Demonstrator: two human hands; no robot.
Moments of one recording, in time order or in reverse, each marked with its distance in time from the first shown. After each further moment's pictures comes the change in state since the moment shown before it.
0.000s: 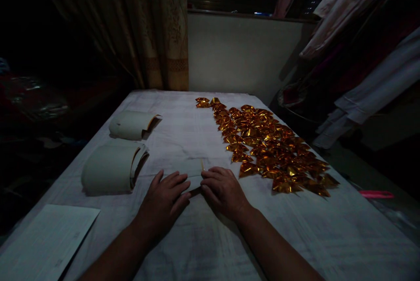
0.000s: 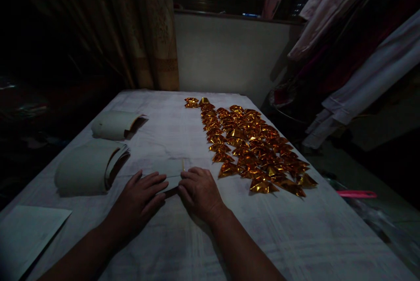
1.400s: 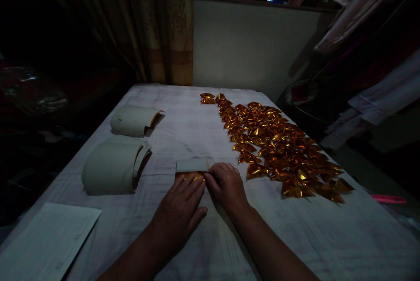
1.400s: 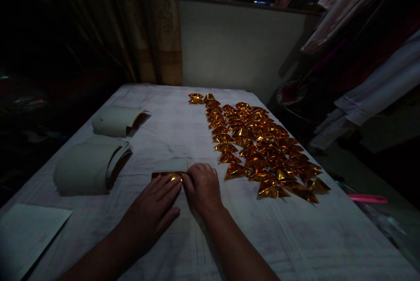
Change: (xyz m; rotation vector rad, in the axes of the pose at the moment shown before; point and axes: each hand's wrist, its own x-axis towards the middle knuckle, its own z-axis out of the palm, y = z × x) left_hand 0.002 0.024 0.008 0.166 0.020 0.207; right_hand 0.022 -0.005 0.020 -0.105 0.098 0.314
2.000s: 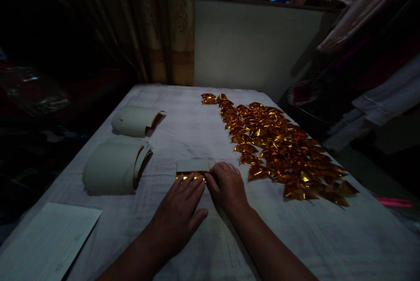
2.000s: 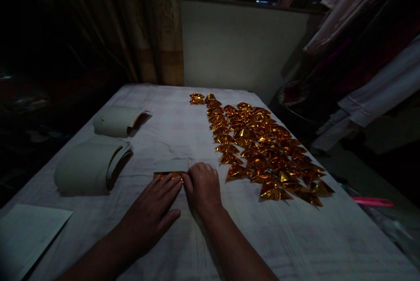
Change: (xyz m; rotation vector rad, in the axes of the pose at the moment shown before) left_hand -0.003 -0.003 0.004 0.009 -0.067 -0.033; right_hand 0.002 -0.002 0.003 -0.112 0.039 -0.023
